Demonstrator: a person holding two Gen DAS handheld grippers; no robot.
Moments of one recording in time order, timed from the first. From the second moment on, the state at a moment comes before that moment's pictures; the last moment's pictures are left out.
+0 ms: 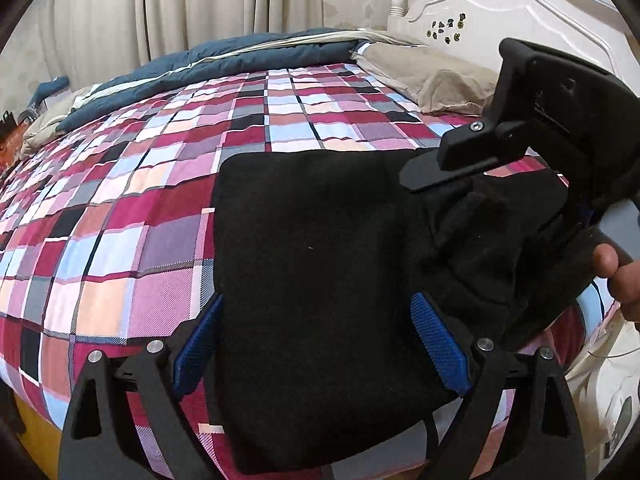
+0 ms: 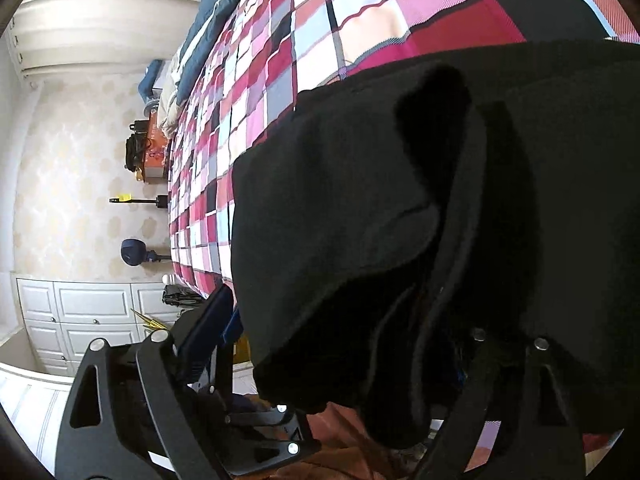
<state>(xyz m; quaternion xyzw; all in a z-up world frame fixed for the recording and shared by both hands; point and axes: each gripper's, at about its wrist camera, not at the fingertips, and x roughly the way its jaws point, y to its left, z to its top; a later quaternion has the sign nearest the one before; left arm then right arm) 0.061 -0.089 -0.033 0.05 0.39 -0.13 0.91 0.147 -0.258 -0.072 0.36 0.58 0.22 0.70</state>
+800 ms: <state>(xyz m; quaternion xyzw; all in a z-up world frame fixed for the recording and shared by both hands) 0.069 -0.037 -0.014 -0.20 0.41 -0.23 0.86 0.096 -0.384 -0.019 0.32 0.48 0.19 0.80</state>
